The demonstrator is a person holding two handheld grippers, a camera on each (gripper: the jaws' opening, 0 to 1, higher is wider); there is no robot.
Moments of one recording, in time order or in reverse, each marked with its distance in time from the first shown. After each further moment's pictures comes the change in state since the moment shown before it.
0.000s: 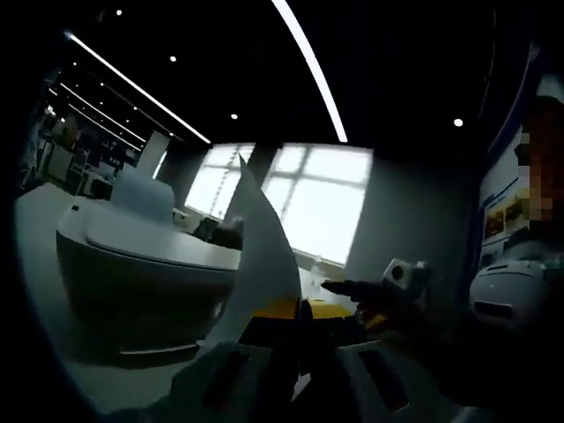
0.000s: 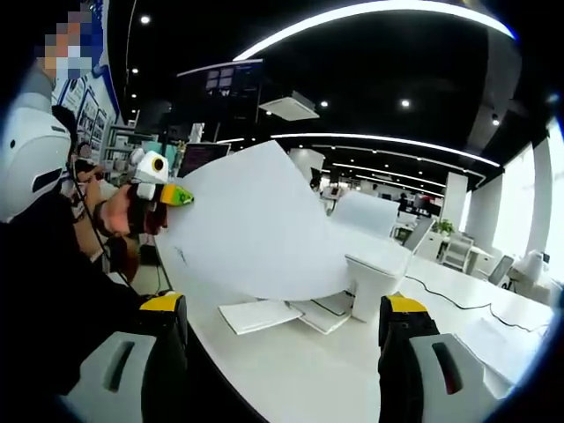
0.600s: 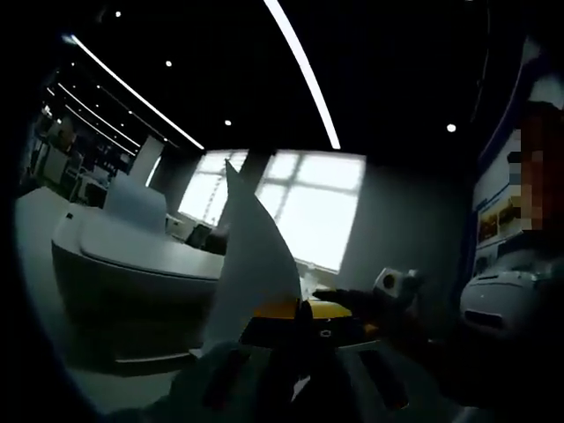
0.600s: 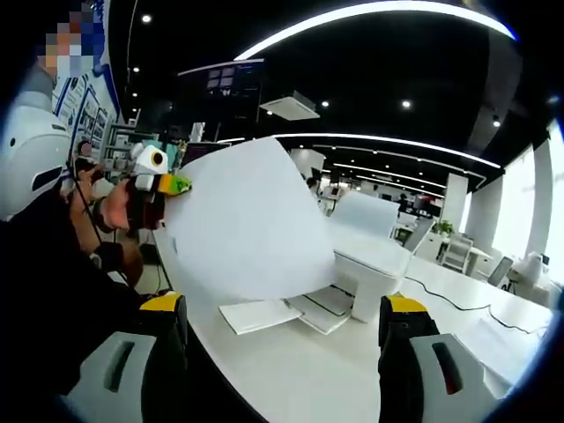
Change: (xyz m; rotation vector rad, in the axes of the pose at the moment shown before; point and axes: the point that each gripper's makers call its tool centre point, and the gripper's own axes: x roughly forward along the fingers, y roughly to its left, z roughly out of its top) left arm 0.000 -0.012 0.012 0.009 -0.035 -0.036; right arm -0.001 0.000 0.001 -0.006 0.000 0.000
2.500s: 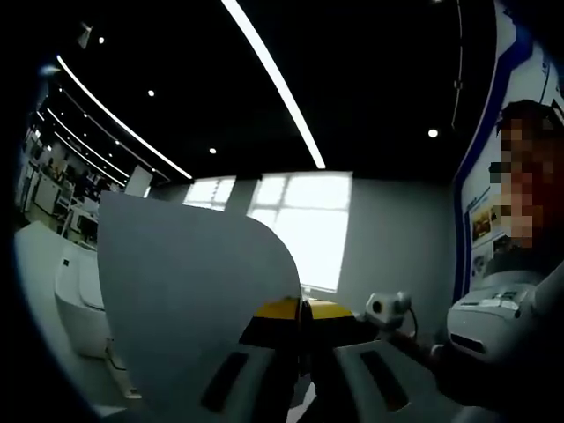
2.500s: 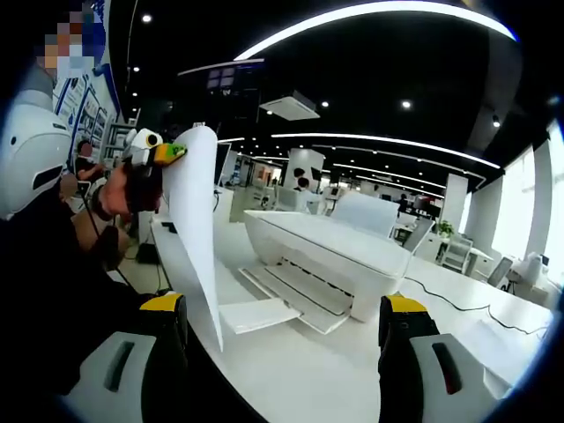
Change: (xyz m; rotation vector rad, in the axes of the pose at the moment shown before) left arm -0.003 -0.023 0.046 0.095 -0.108 -0.044; right arm 0.000 -0.001 -0.001 -0.003 0.002 -0.003
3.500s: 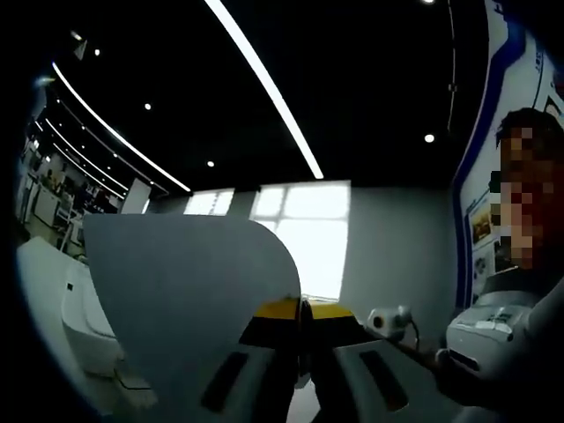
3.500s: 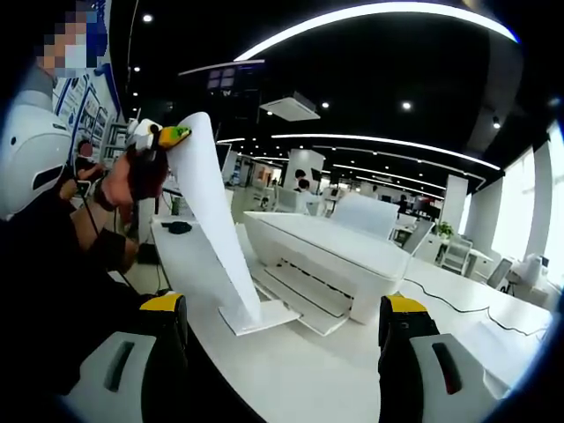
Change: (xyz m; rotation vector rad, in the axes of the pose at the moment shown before) left arm 0.002 -0.003 0.029 0.033 -0.045 -0.005; right arm -0.001 0.000 0.004 -0.004 -0.003 -0.001
